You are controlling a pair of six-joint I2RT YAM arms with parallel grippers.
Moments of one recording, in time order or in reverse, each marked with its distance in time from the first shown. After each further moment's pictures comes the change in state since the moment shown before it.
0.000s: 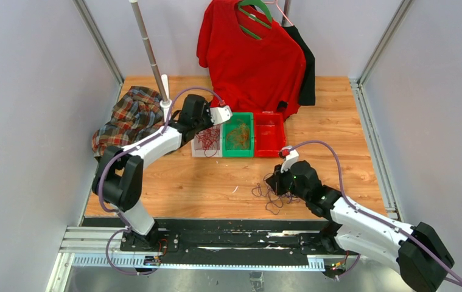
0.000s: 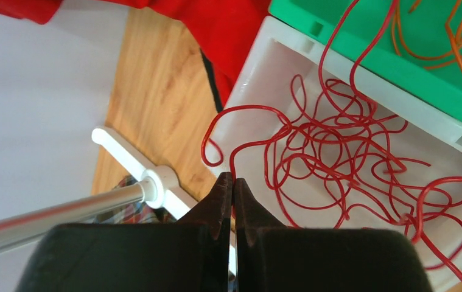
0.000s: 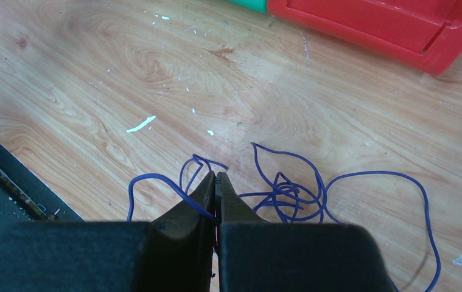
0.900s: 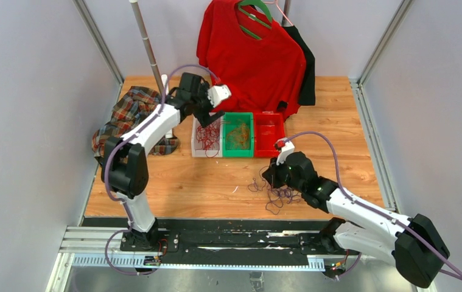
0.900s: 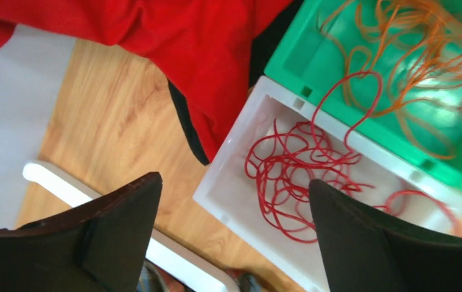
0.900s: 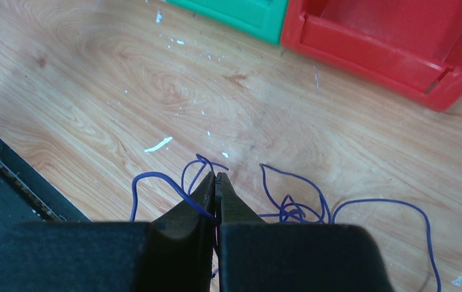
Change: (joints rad) left arm 0.065 0.173 0.327 -0.296 0.245 -0.100; right arm 0.000 0.095 0.111 -0.037 -0.016 0.012
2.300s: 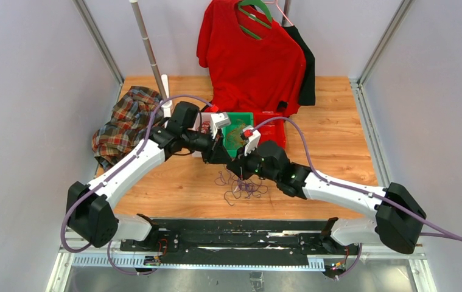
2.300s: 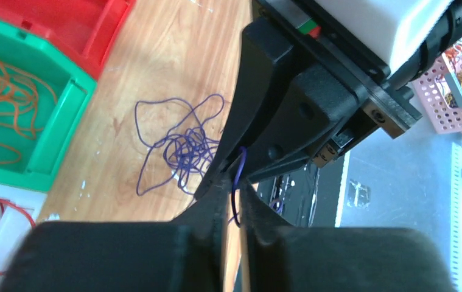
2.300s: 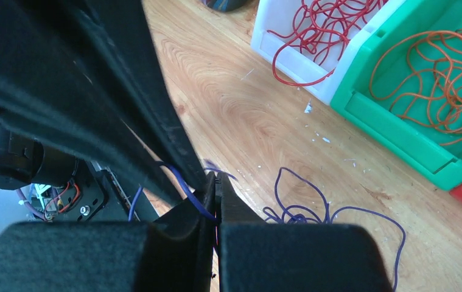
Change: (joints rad) left arm -0.160 -0.492 -0.362 -0.109 0.701 -0.650; right arm 0.215 0.307 0.338 0.144 -0.051 0.027
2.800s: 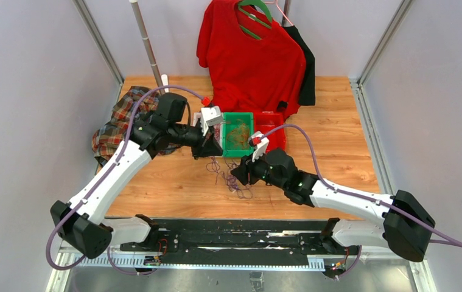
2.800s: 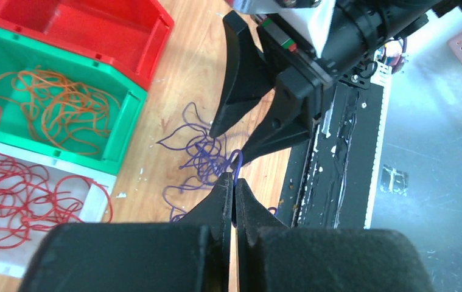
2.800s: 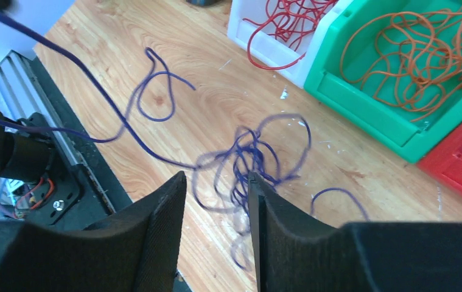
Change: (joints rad) left arm 0.026 -0.069 0.172 -0.253 -0.083 0.198; right arm 0.000 -0.091 -0.132 0.054 0.045 -0.026
